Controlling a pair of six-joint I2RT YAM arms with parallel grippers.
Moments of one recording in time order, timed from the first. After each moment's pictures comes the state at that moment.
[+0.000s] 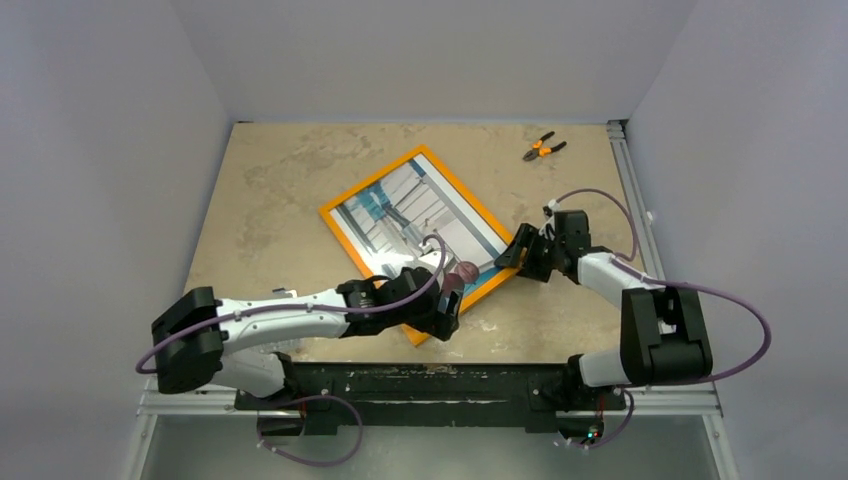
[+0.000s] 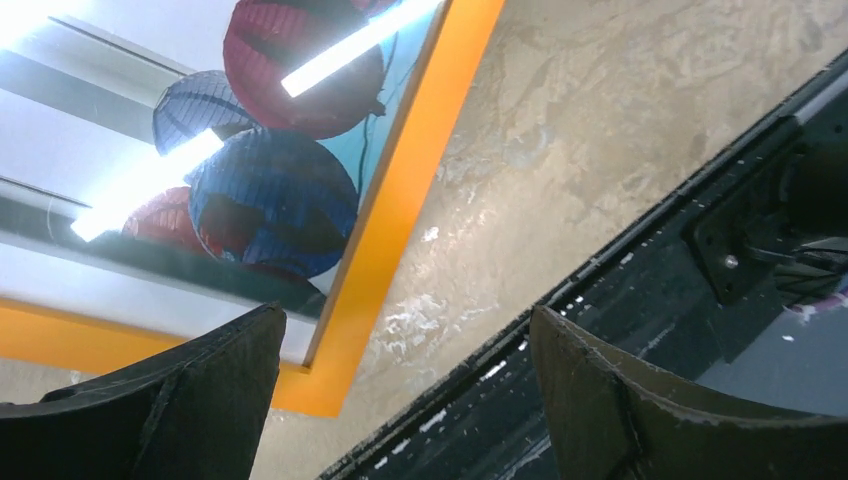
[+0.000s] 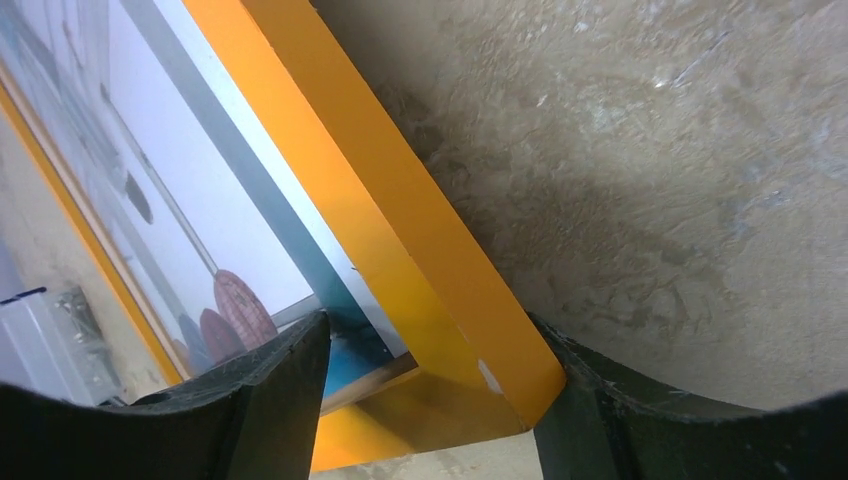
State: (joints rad) left arm -1.18 1.31 0.82 -0.28 -0.19 -0.65; right arm 0.10 1.40 0.61 -0.14 -0.38 0.52
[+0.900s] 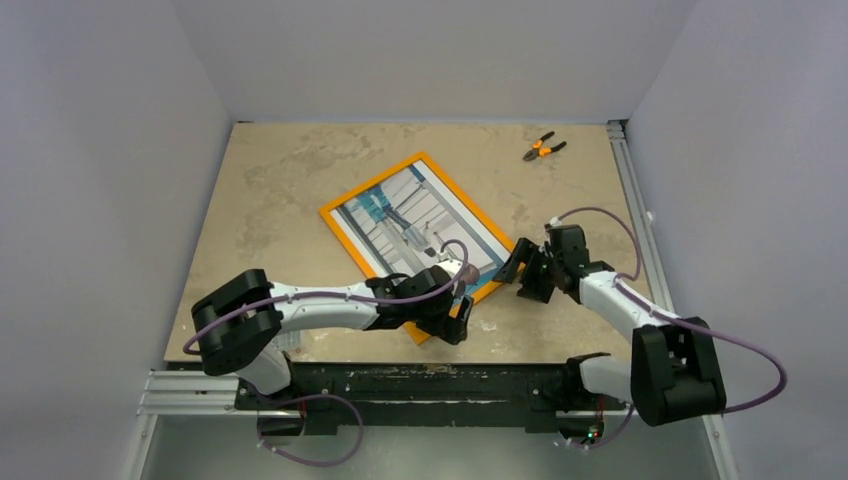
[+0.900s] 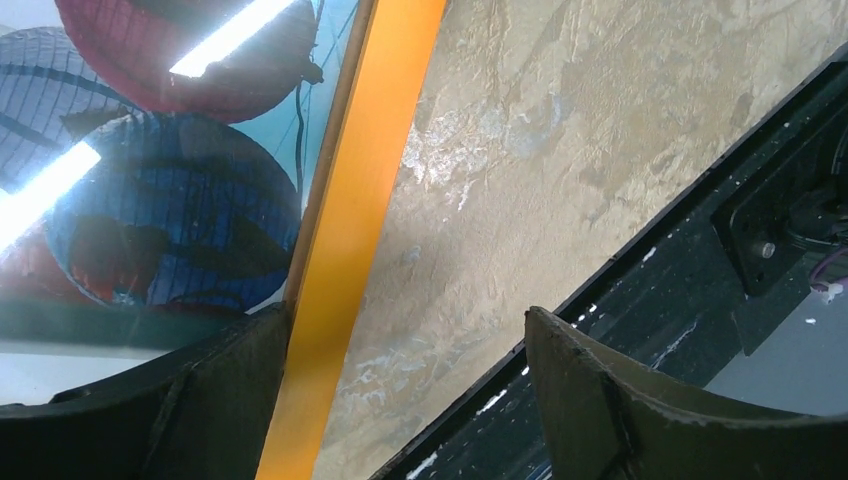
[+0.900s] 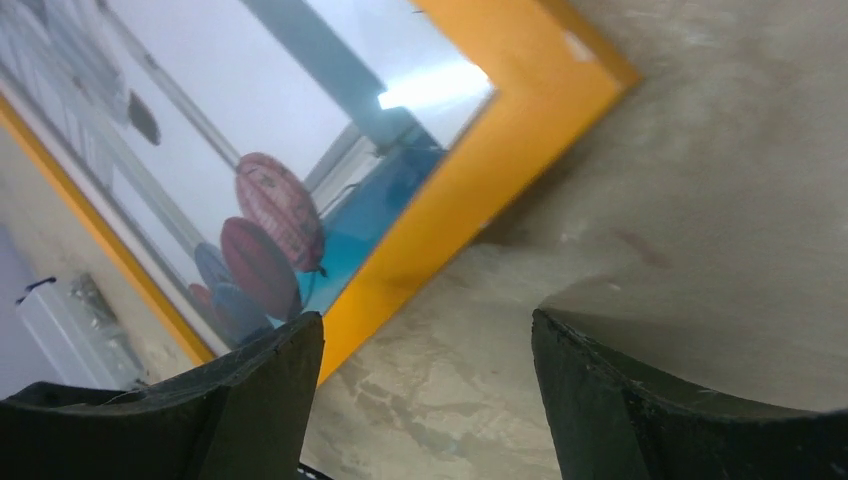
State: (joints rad) left arm -1.13 1.56 0.84 -0.15 0.01 -0.64; right arm 0.15 1.21 0.53 -0.29 -0.30 0.64
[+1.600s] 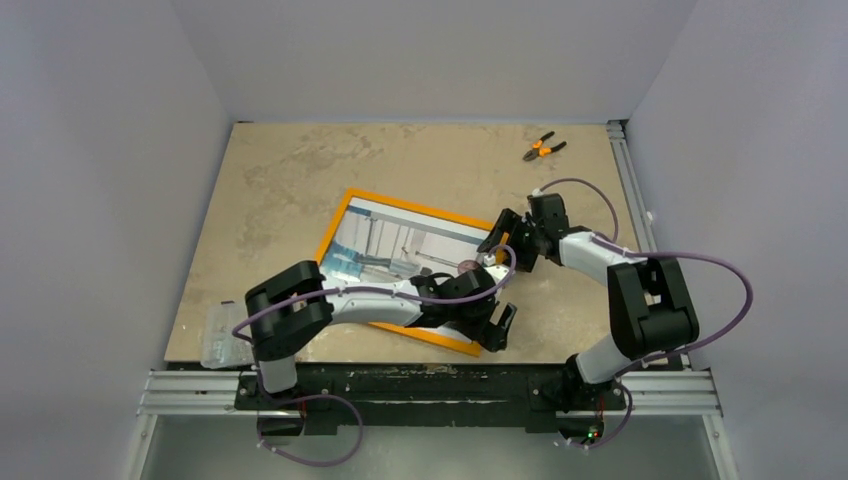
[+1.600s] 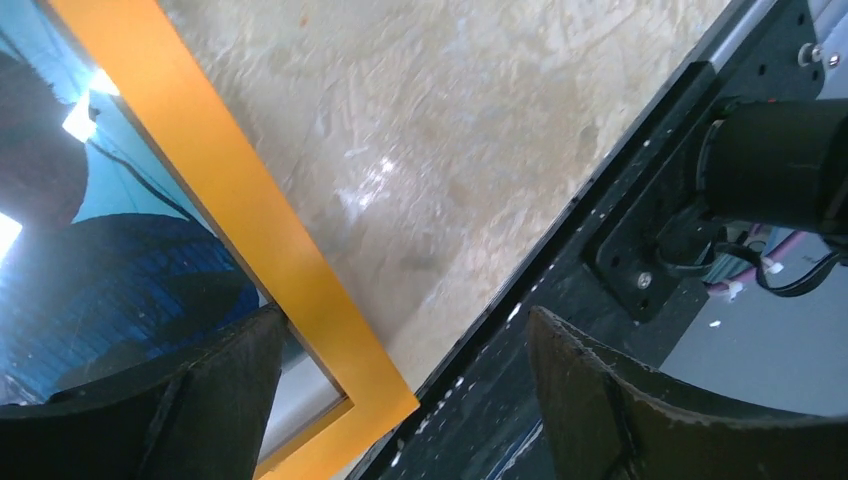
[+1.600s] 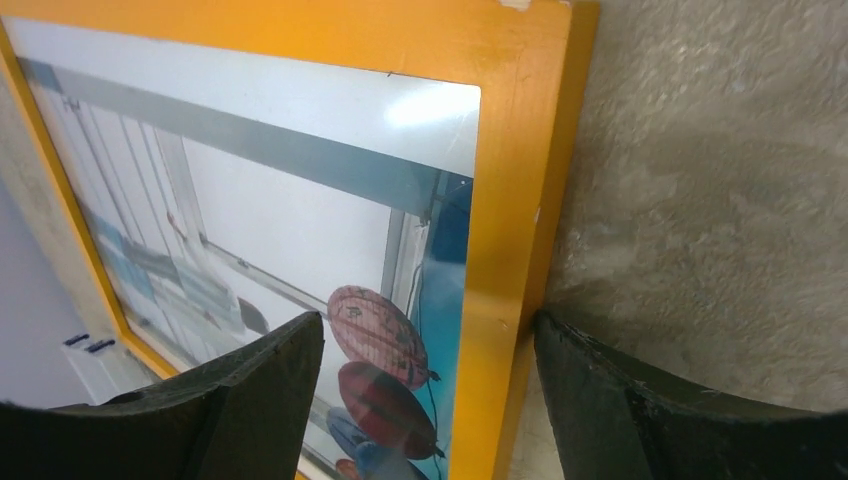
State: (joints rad) left arm -1.22 1.79 1.08 -0.12 0.09 -0.63; right arm 0.23 1.54 0.75 -0.15 -0.34 0.72
